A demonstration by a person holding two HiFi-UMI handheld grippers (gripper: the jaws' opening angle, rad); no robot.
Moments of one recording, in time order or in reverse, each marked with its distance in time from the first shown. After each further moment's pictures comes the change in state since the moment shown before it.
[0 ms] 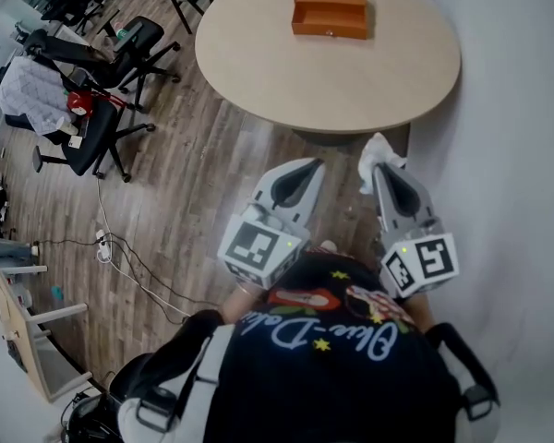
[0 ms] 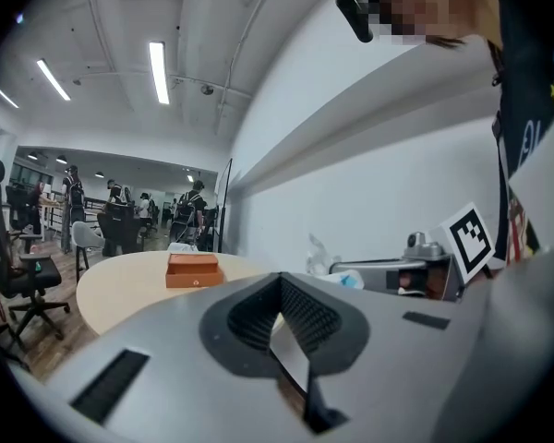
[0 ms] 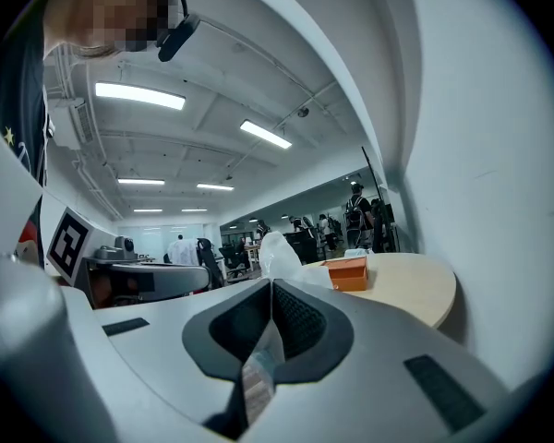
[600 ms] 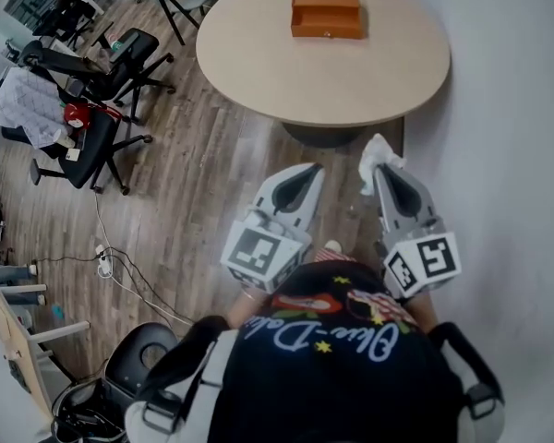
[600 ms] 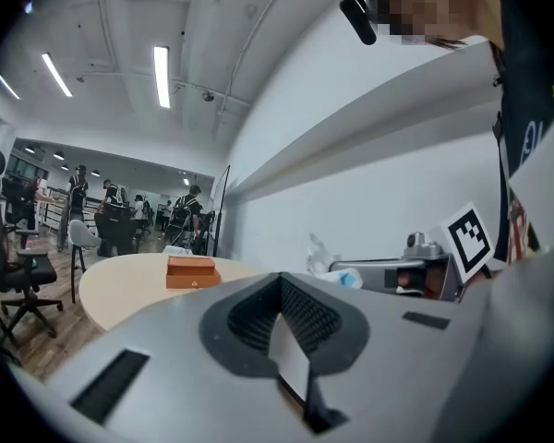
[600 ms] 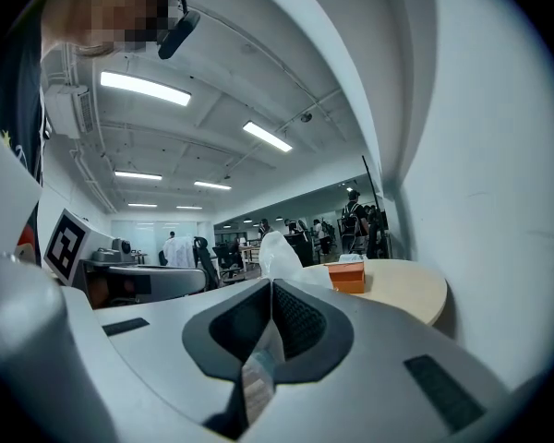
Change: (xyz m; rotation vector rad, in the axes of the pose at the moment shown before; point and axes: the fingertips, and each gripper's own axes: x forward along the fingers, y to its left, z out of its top) left arm -0.056 0.002 -0.006 -0.016 -0.039 -0.038; right arm -0.017 0.053 -0.003 -0.038 -0.010 -0.047
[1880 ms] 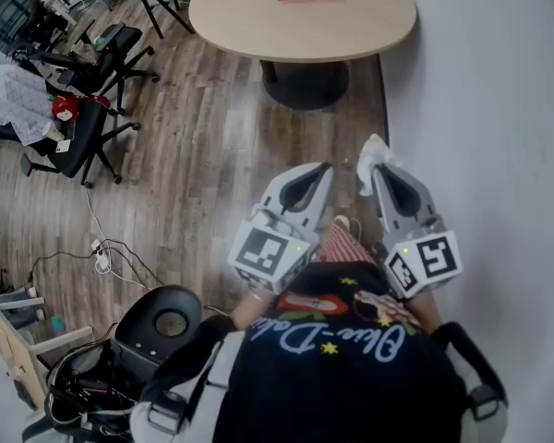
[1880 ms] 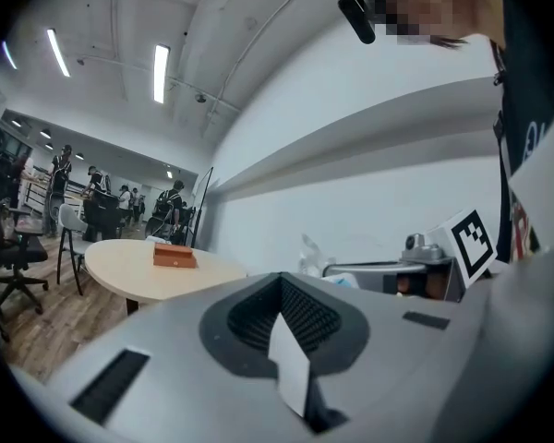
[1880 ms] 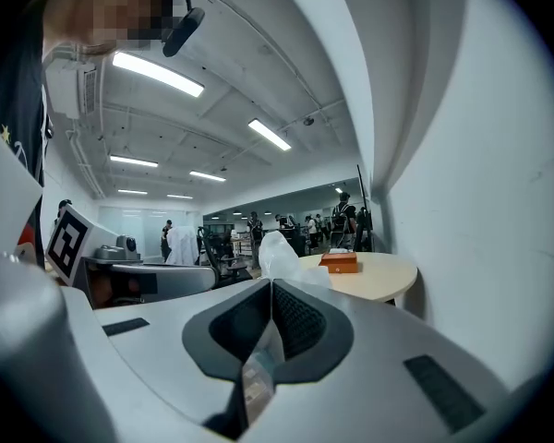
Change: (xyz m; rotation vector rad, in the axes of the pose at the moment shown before) left arm -0.203 -0.114 -0.041 -0.040 -0.011 -0.145; right arm -0.171 0.180 -0.037 -0.039 0.037 -0.106
